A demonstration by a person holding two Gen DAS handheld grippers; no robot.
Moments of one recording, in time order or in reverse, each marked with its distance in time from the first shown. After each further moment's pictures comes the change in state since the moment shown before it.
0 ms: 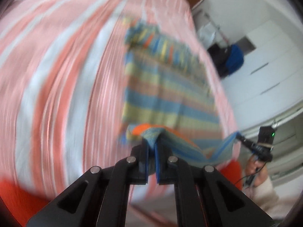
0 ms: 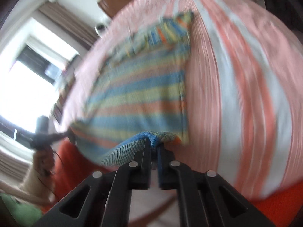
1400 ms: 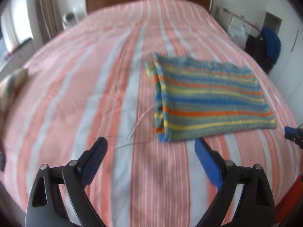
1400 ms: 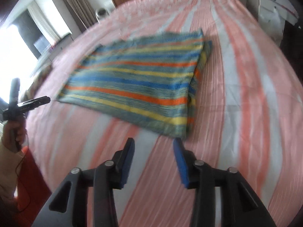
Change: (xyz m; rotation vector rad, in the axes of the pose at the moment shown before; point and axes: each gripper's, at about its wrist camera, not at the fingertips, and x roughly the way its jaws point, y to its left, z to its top) left arm 0.022 -0.028 0.045 0.267 -0.189 0.533; right arm 0.076 -0.006 0.099 -0.258 0.007 -0.211
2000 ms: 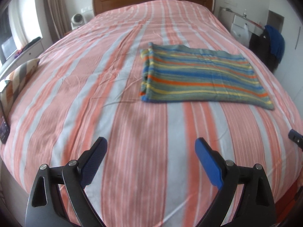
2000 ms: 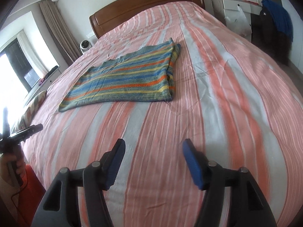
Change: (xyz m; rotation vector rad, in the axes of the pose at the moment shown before) left arm -0.010 -0.036 -0.050 -0.016 -0.003 0.053; right arm -0.033 0.006 -0.074 0.159 -0.178 -0.088
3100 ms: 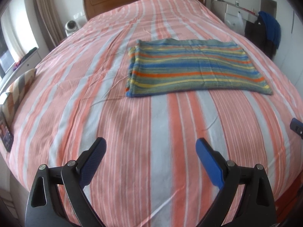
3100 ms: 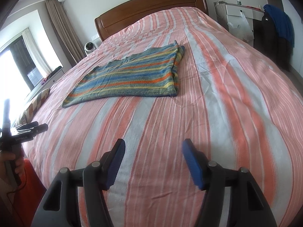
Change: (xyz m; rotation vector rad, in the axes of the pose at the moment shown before) left arm 0.002 -0.033 -0.010 0.092 0.016 0.037; right arm -0.002 0.005 -0.016 -0.009 -0.035 0.021
